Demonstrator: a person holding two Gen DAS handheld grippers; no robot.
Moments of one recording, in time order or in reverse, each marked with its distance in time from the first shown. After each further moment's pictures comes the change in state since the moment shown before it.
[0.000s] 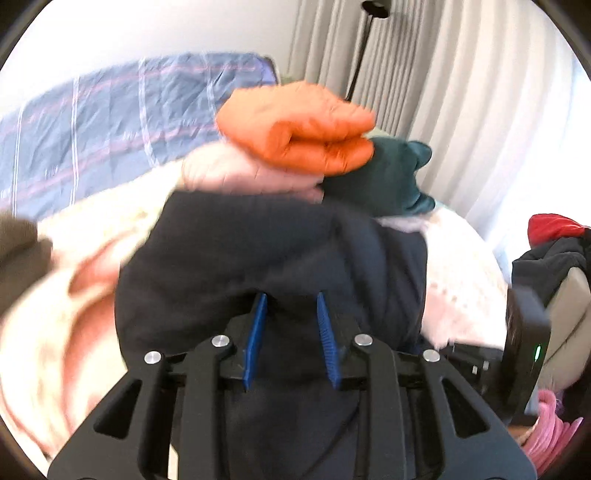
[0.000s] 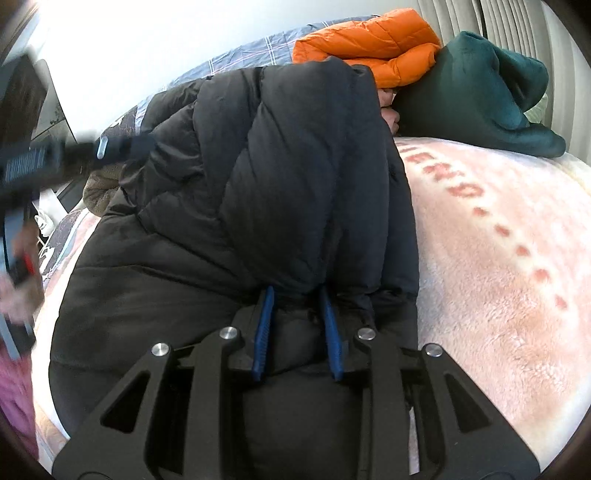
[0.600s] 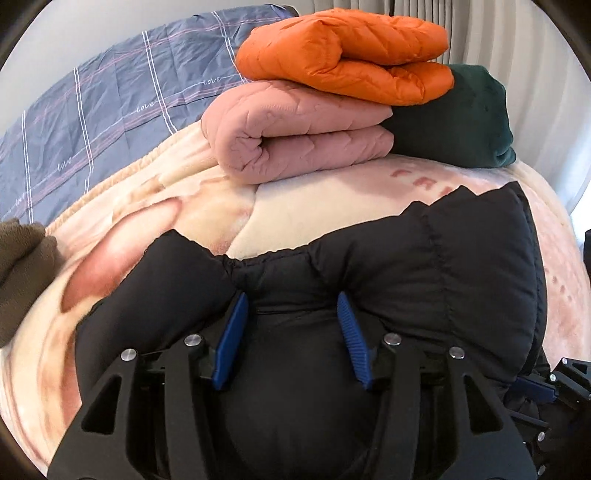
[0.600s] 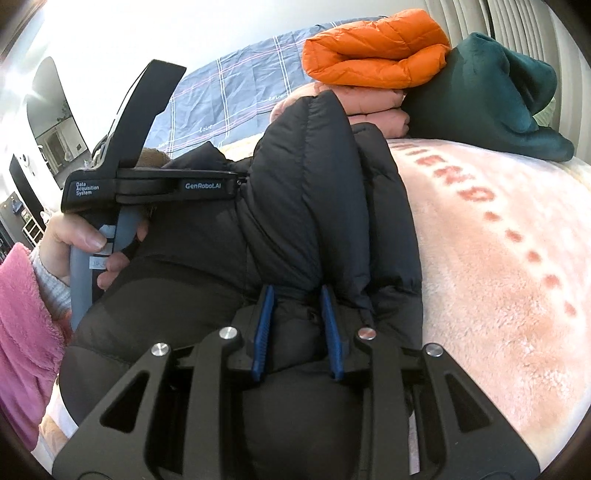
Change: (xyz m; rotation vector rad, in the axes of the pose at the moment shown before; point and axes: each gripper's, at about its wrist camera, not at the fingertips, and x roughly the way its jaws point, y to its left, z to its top) left arm 0.108 0.032 -0.011 0.038 0.179 0.210; right arm -0.001 -0.008 0.000 -0.016 -0.003 0.030
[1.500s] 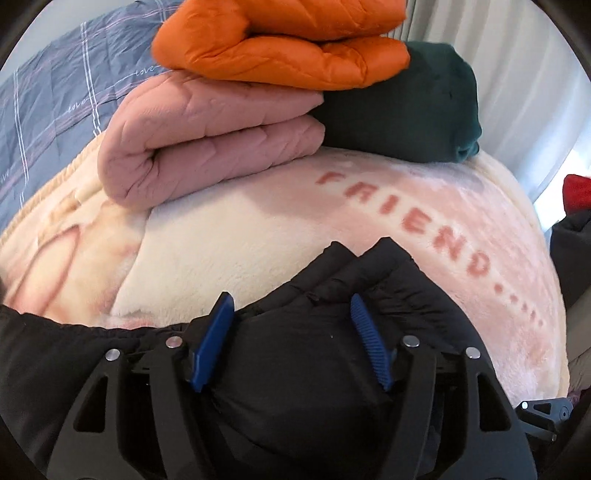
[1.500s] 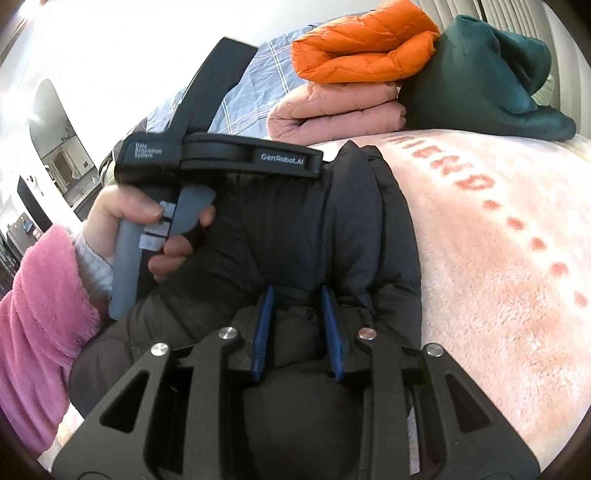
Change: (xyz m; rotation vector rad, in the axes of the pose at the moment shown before) left arm 0.051 -0.038 0.041 0.044 0.072 -0.219; right arm 0.009 -0.015 0.005 0.061 -0.008 0.058
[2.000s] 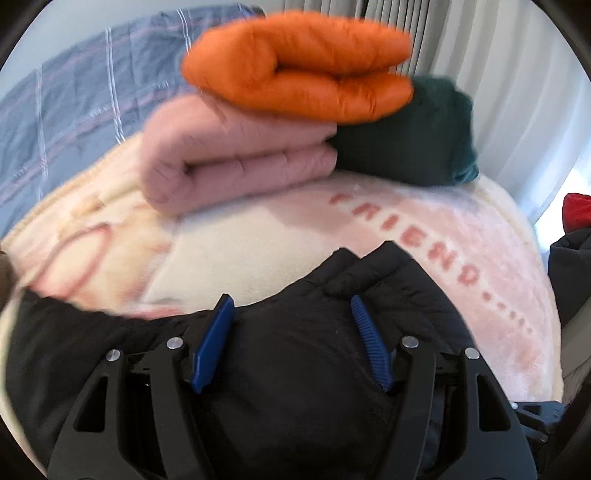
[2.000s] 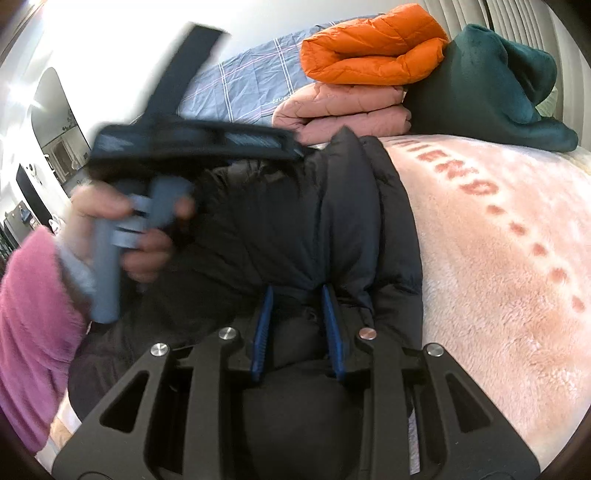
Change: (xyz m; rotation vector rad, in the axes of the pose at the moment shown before) left arm -0.048 -0.002 -0.009 -0.026 -0.098 0.040; right arm 0.000 0.004 -0.001 -0.035 -0.002 -0.019
